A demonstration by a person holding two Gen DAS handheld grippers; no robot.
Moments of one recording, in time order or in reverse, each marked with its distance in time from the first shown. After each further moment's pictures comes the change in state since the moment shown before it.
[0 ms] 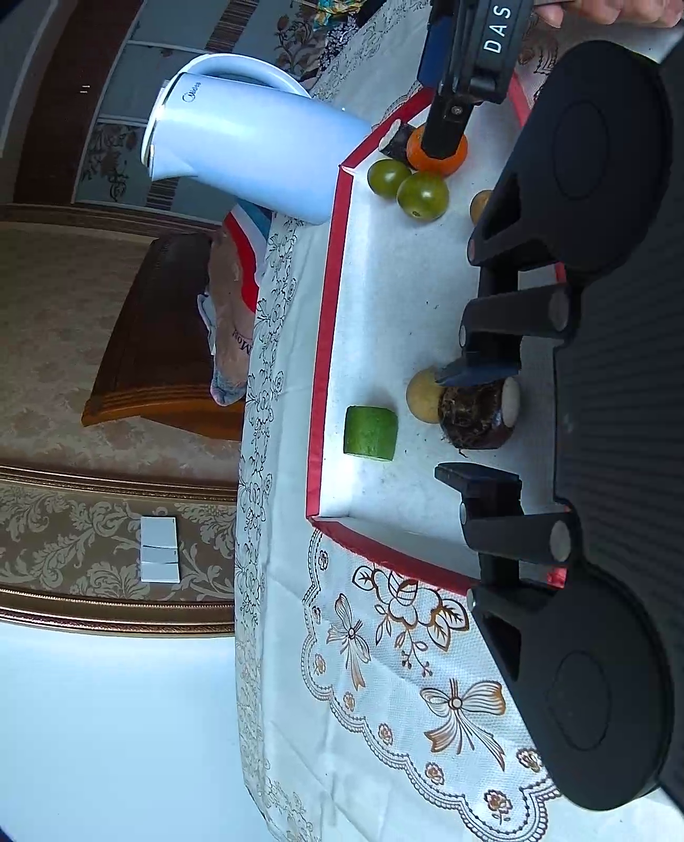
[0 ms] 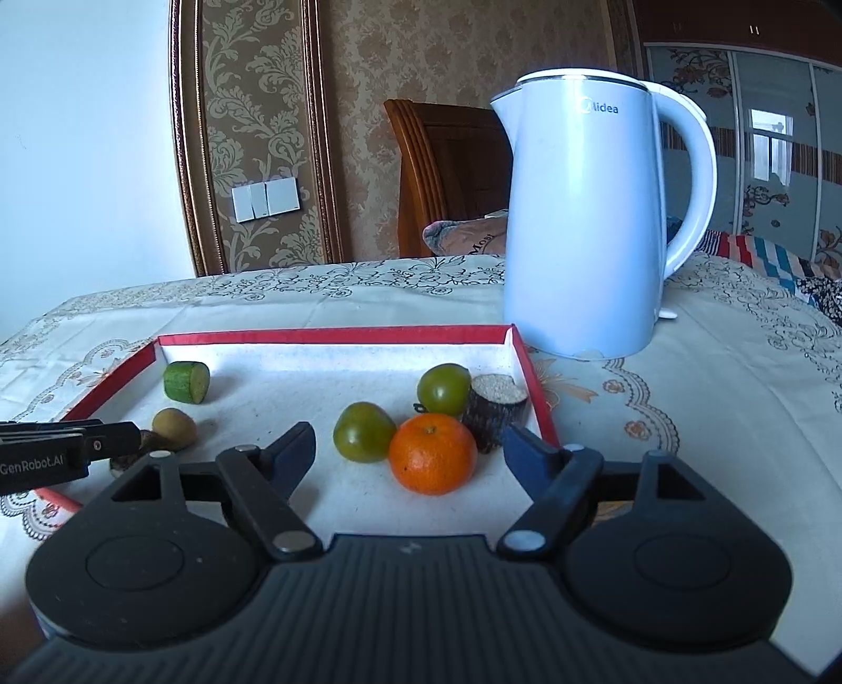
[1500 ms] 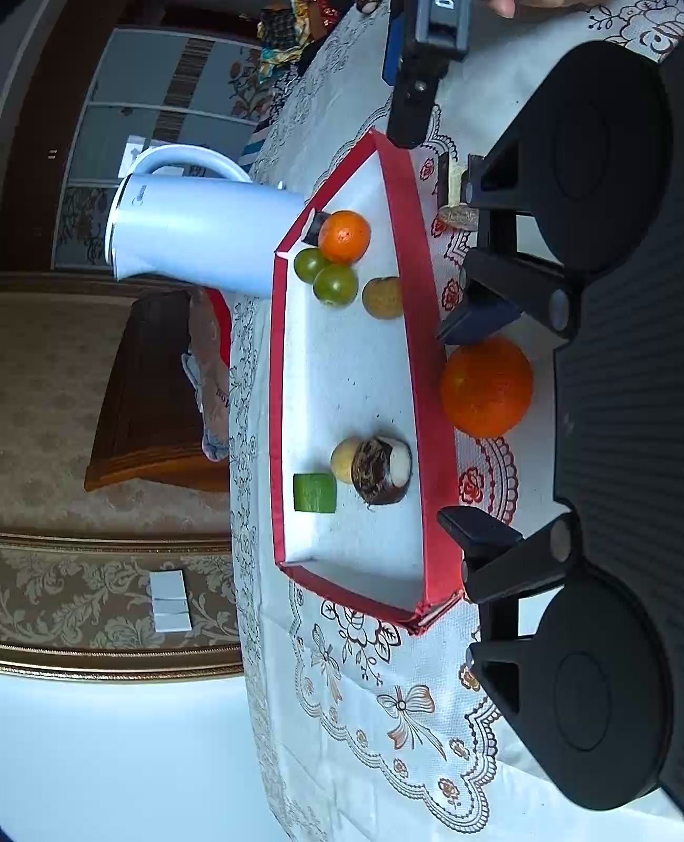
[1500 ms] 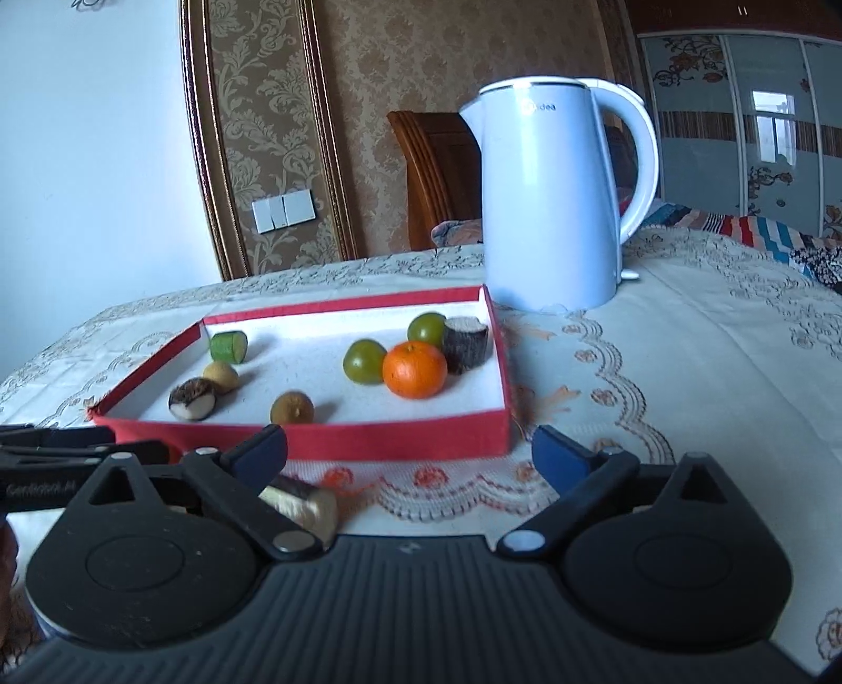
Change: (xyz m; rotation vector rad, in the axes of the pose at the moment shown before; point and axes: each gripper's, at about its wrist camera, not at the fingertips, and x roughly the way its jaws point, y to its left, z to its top) left arm -0.054 -0.020 -0.046 0.132 0.003 -0.084; right arm -0.078 -0.028 -0.043 0.066 -0.021 0.067
